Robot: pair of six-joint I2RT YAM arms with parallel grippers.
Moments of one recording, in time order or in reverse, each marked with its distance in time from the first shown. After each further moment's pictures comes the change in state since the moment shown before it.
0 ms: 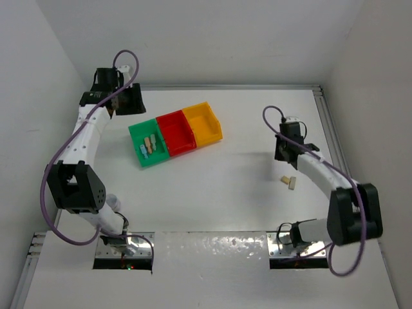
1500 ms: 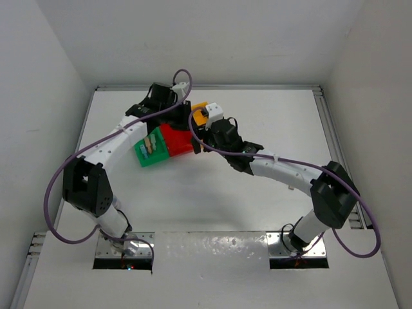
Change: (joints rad) left arm -0.411 0.011 -0.151 0.236 0.269 -0.214; right arm 0.719 0.156 0.288 0.471 -0.020 0.058
